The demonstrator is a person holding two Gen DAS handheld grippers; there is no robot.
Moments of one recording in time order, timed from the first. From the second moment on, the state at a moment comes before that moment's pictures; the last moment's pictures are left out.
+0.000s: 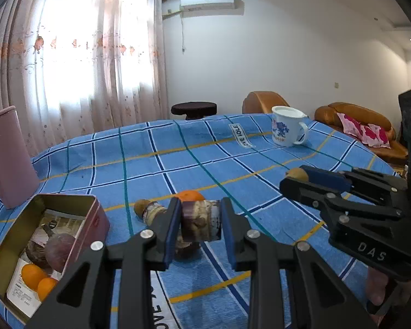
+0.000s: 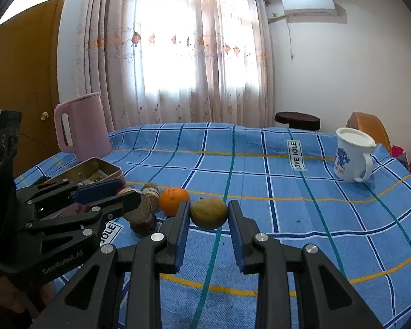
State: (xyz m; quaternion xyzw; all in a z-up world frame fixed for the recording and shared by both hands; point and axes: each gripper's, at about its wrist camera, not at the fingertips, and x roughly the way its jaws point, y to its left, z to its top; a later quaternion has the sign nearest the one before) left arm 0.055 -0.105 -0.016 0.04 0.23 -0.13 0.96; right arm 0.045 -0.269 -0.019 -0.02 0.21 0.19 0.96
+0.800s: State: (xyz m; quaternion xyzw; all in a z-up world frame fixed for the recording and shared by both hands) left arm 0.033 -0.100 -0.010 0.04 0.18 -0.11 0.98; right arm 0.024 -0.267 -0.012 -0.03 0.15 0.19 0.97
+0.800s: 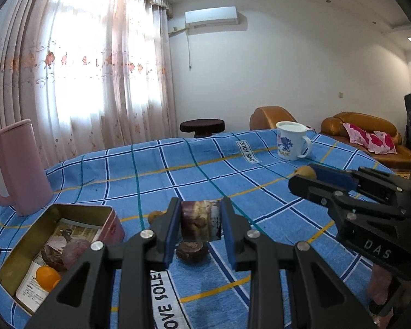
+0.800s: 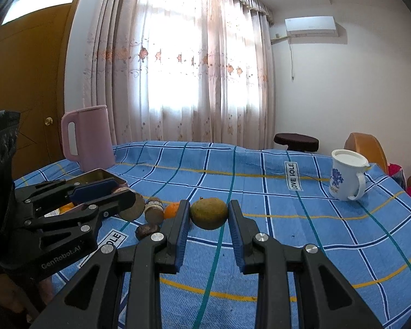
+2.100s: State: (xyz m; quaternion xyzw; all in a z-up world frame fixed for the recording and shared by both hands) left arm 0.027 0.097 -0.001 -0.07 0.20 0.05 0.98; right arm 0.075 -0.079 0.013 -0.09 0.20 0.34 0.92
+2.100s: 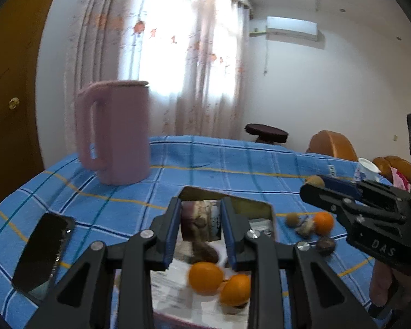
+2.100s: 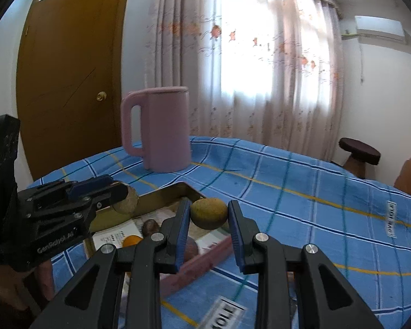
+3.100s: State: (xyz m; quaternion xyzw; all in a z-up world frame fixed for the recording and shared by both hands) left arm 0.019 0.117 -0.025 -0.09 0.24 0.07 0.96; right arm 0.066 -0.021 -0.036 -0.13 0.27 0.38 0.87
